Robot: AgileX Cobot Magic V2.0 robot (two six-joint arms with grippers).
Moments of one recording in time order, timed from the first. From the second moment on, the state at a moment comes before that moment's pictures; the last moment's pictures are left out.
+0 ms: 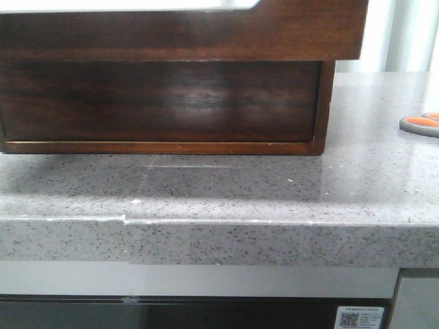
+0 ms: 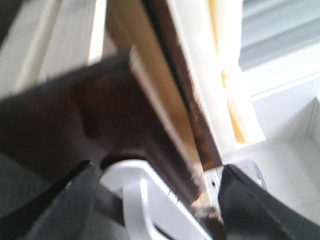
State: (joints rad) left arm -0.16 0.49 -0.35 -1.78 0.43 0.70; right arm -0.05 0.30 -0.41 0.45 0.52 -0.07
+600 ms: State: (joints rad) left arm -0.16 0.17 -0.48 -0.91 0.63 0.72; right arm -0.05 0.73 -0.68 0.20 0.68 -0.07
